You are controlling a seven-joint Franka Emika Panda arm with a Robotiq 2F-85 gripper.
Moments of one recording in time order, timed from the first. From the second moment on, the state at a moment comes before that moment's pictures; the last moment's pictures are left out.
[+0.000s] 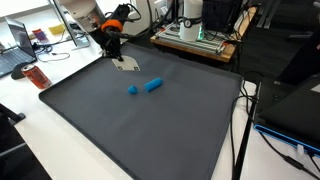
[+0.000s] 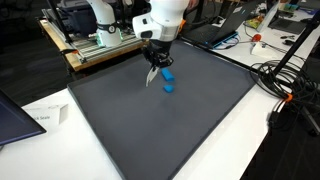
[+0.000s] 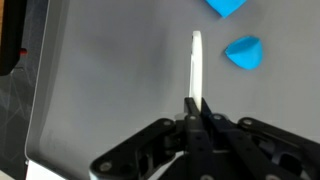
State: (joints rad) arm 0.00 0.48 -0.15 -1.74 0.04 1.91 1.06
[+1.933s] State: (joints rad) arm 0.09 0.76 -0.14 -1.40 0.01 1.66 1.28
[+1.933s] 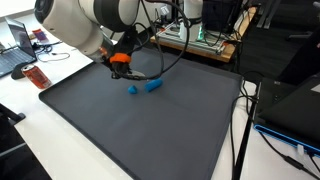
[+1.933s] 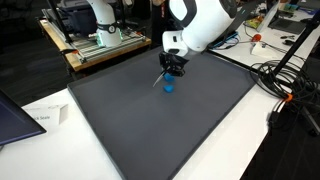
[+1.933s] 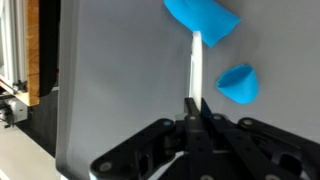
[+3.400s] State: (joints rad) arm 0.14 0.09 -0.03 -2.14 -0.08 2.16 1.30
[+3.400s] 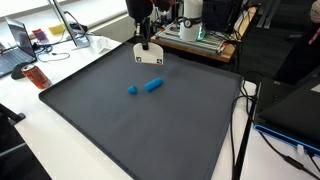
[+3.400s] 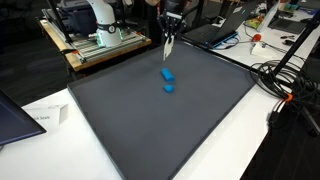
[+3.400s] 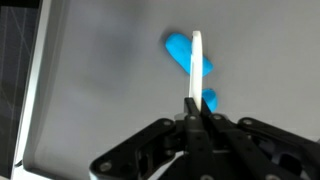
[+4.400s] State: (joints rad) arm 0.13 0.12 0.00 -2.13 -0.08 2.19 1.30
